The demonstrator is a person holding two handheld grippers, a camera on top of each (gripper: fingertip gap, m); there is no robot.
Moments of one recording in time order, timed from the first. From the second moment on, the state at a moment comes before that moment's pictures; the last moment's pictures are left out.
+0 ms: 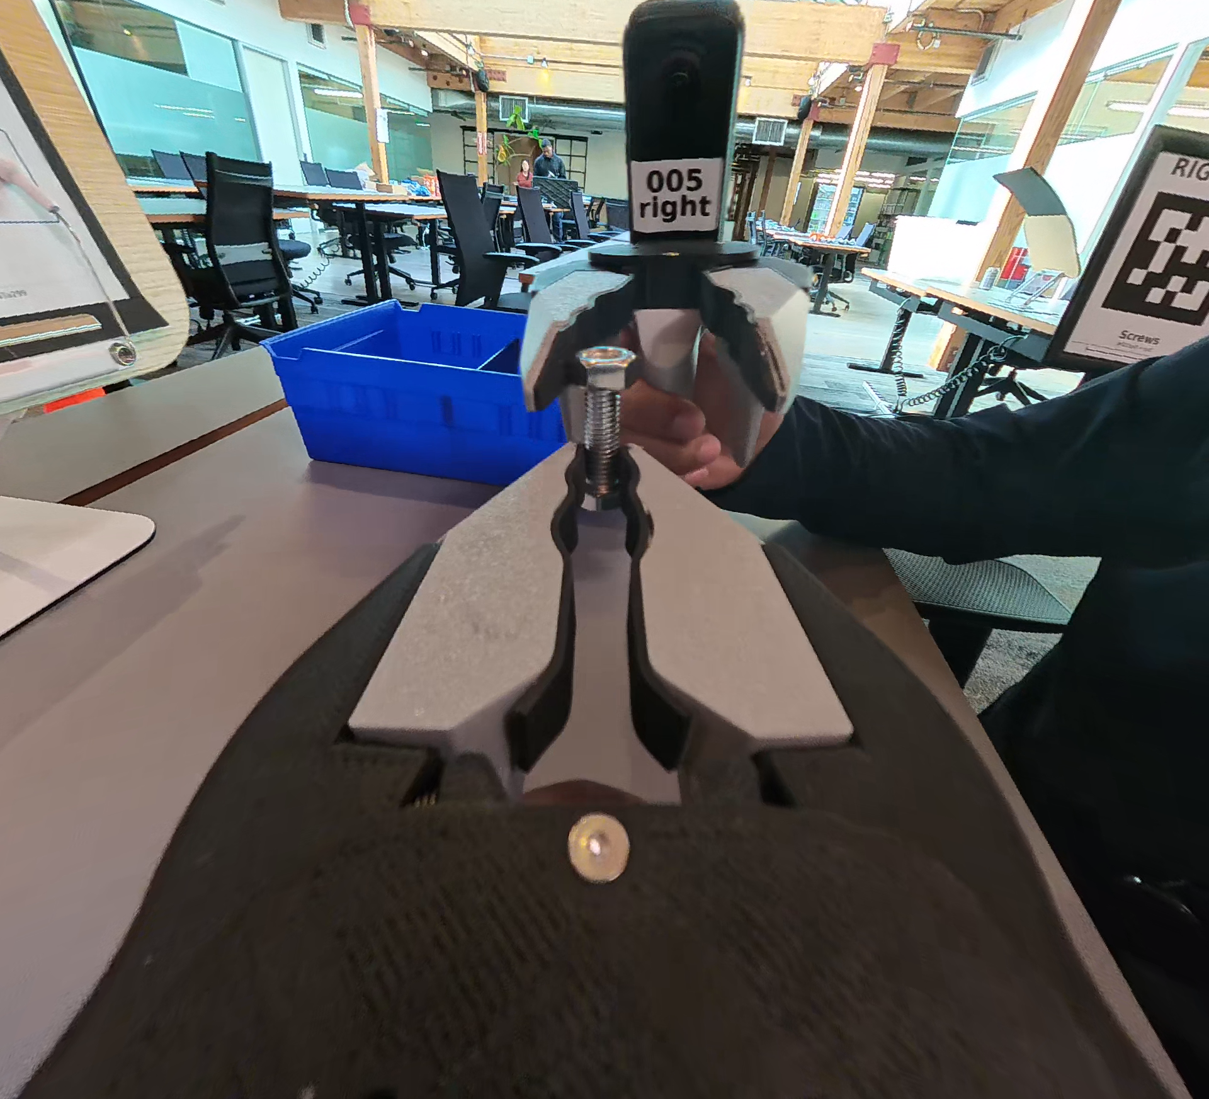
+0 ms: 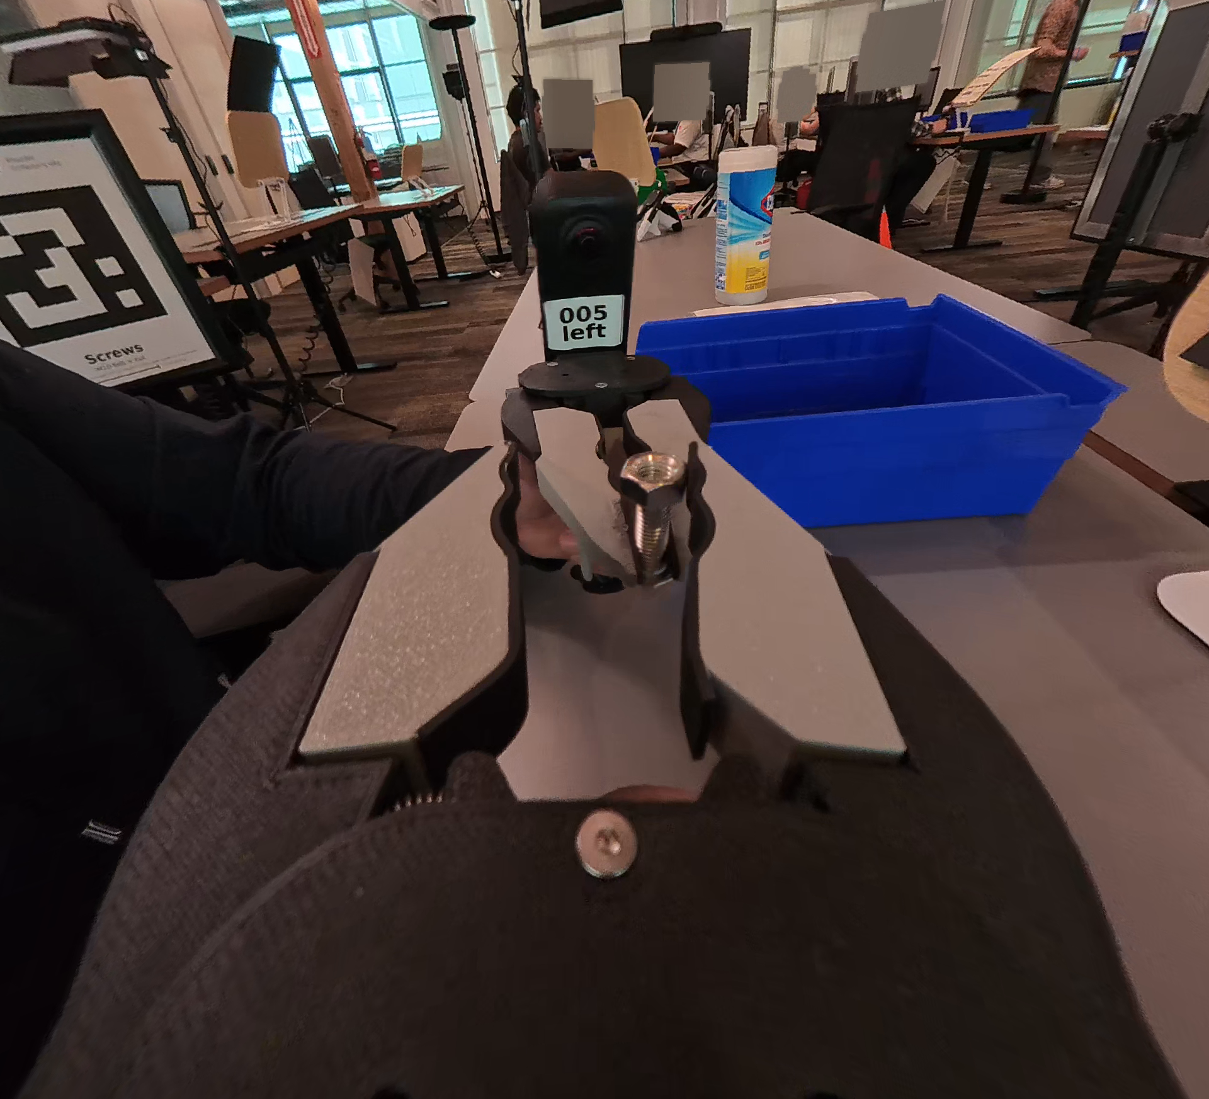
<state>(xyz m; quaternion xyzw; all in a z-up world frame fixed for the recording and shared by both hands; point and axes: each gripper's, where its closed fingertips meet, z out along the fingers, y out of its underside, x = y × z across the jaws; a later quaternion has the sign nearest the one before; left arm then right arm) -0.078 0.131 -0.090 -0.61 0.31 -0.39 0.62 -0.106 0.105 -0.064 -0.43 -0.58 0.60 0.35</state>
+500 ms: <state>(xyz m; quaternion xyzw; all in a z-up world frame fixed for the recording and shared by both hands) -0.081 0.132 -0.088 -0.61 0.30 -0.39 0.62 -0.099 0.118 -0.058 -0.44 -0.56 0.60 0.37</state>
